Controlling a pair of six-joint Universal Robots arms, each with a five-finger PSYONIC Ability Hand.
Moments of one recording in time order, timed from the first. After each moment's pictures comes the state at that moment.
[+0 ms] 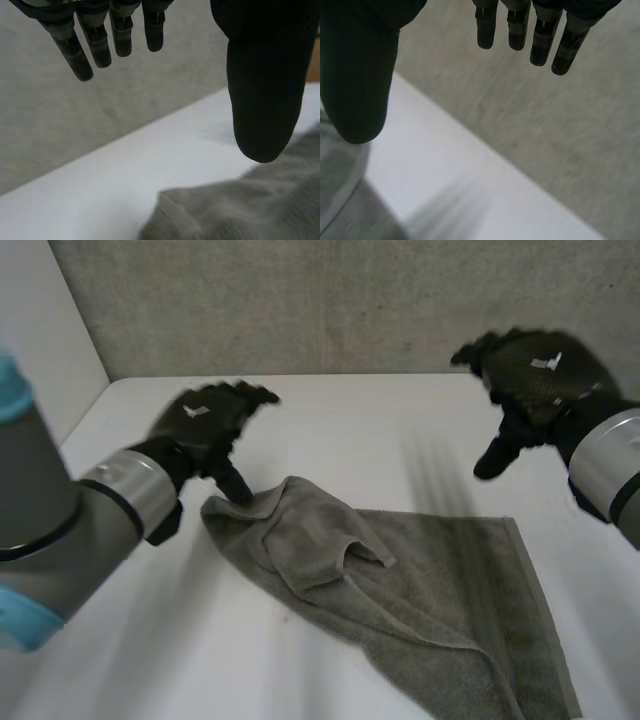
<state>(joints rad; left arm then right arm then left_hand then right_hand) 4.25 -1.78 -1.50 3.14 -1.40 3.20 1.96 -1.55 1.48 0.16 1.48 2.86 0.24 0.24 0.23 0.24 0.07 0.19 0.24 0.22 0.24 0.07</state>
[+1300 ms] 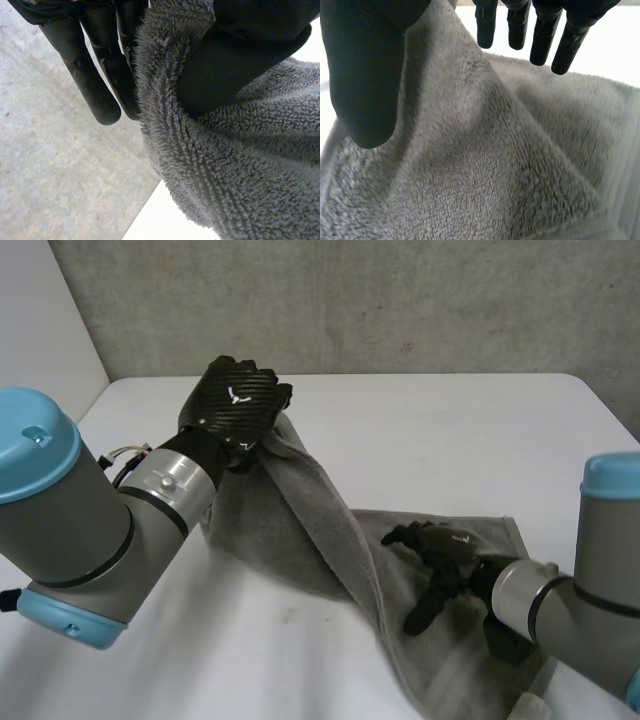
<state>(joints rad) 4.17 -1.83 -1.55 3.44 -1.43 3.66 1.95 -1.24 1.72 0.13 1.25 3.20 1.17 1.21 1.21 1.22 1.02 0.19 0.24 0.22 0.24 0.07</state>
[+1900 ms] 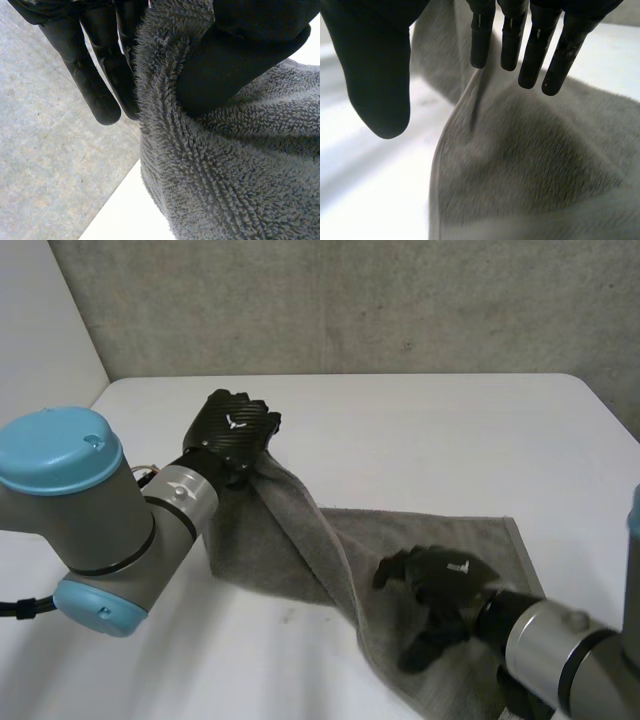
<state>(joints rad) 4.21 -1.97 -1.52 3.45 -1.45 3.66 2.06 -1.50 1.86 0.23 1.30 3.13 1.17 1.21 1.21 1.22 1.02 0.39 0.45 0.46 0.47 0.27</state>
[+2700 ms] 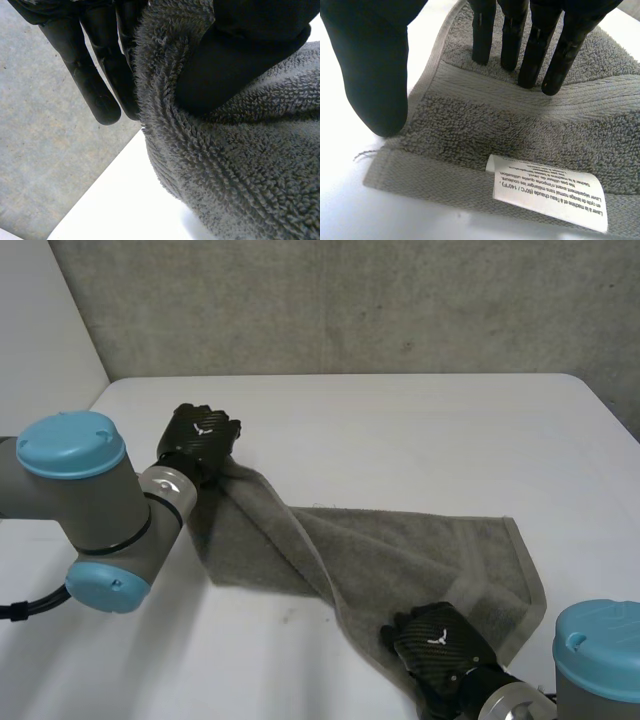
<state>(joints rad) 4.29 -2.10 -1.45 3.45 -1.53 3.66 2.15 -1.36 2.11 -0.14 1.44 2.76 1.17 1.22 1.21 1.22 1.02 0.40 0.45 0.46 0.47 0.28</state>
